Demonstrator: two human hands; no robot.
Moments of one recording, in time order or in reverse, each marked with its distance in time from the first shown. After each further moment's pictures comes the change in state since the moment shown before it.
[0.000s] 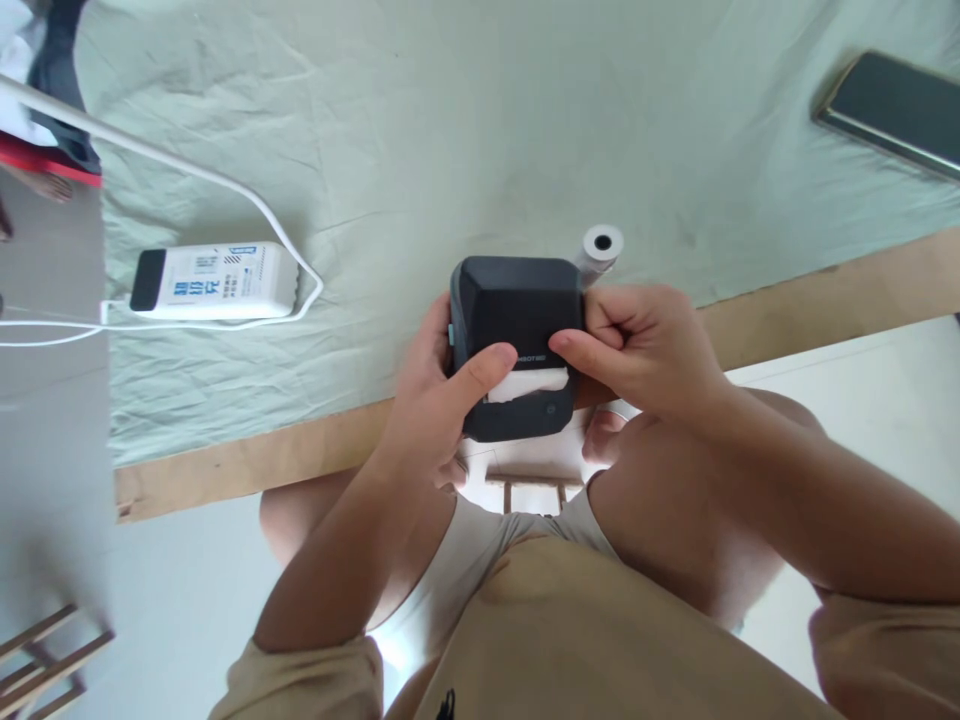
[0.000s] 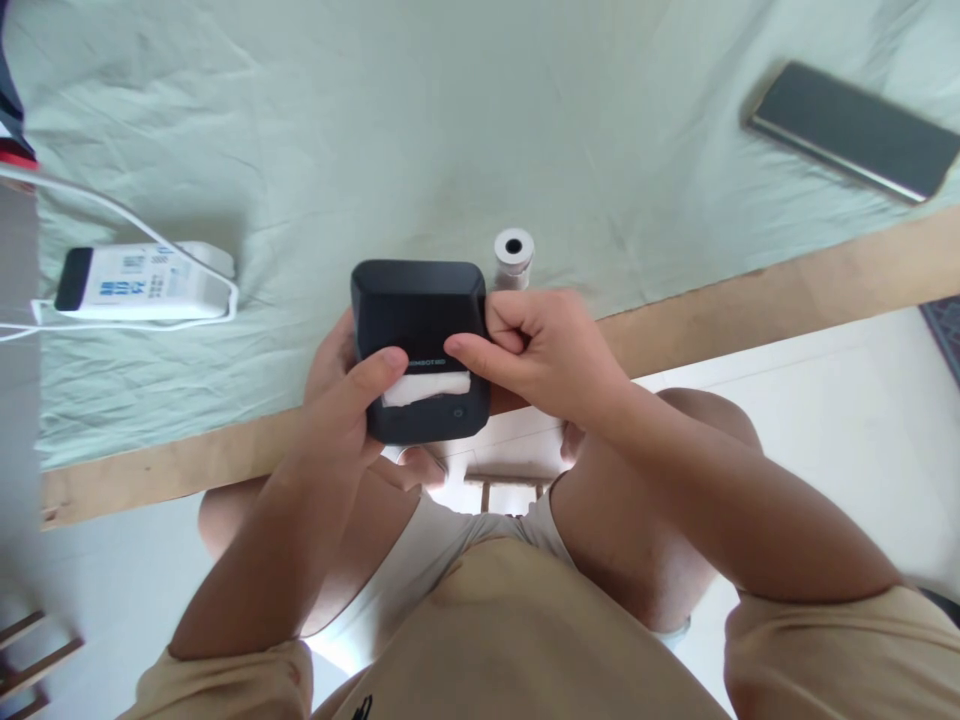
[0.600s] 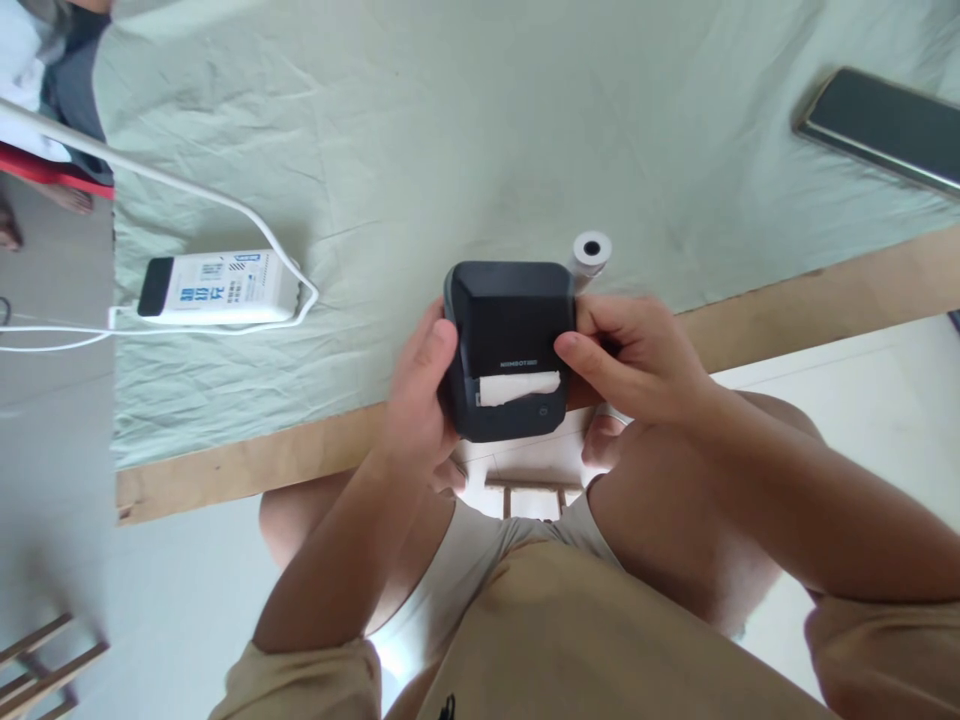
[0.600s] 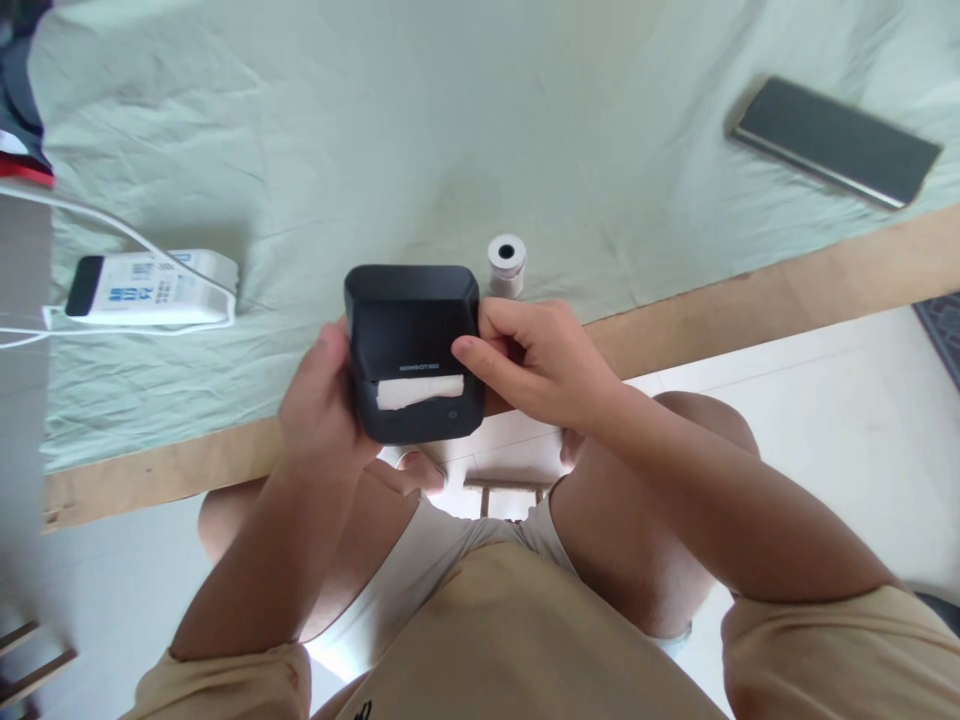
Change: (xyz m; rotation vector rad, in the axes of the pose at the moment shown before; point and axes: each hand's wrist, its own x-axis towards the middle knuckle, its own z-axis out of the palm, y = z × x) left_hand 0.008 -0.012 -0.002 -0.121 0.073 0.106; right_hand -0.006 0.005 -0.001 0.000 -0.039 -0.097
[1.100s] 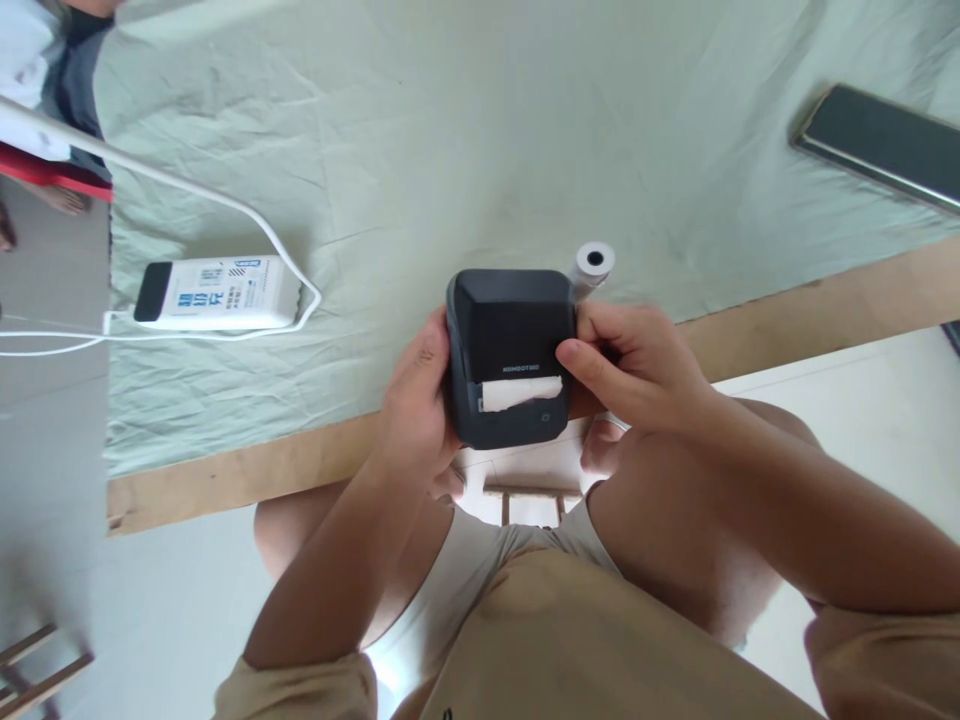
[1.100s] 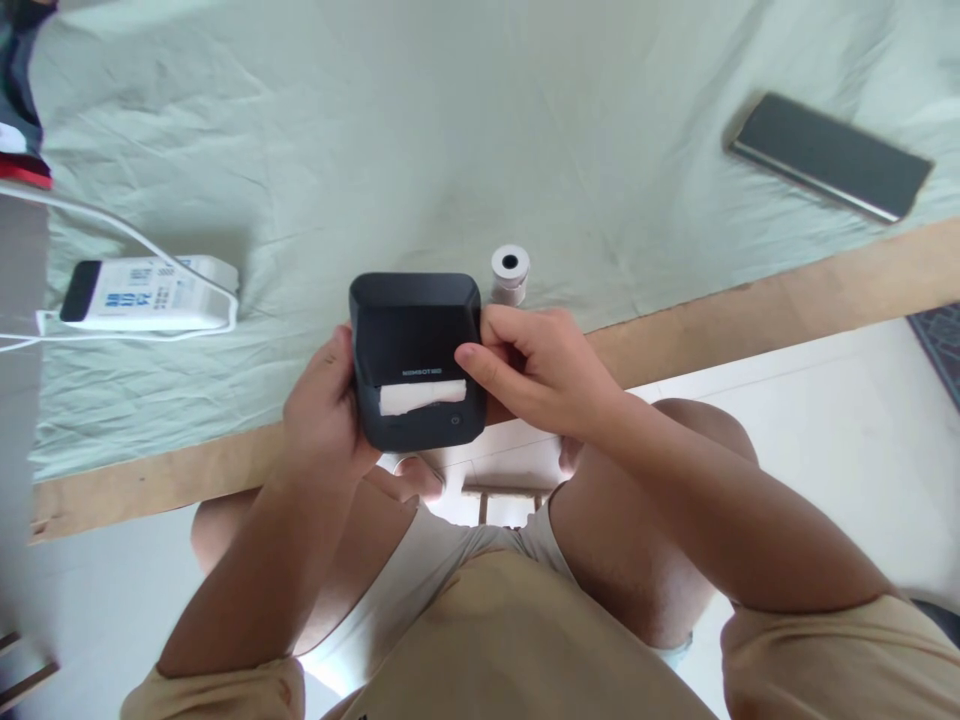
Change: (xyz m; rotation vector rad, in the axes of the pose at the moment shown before) left_hand 0.005 0.000 -0.001 -0.053 -0.002 -0.016; right_hand 0.004 -0.001 0.001 -0.018 -0.006 0.007
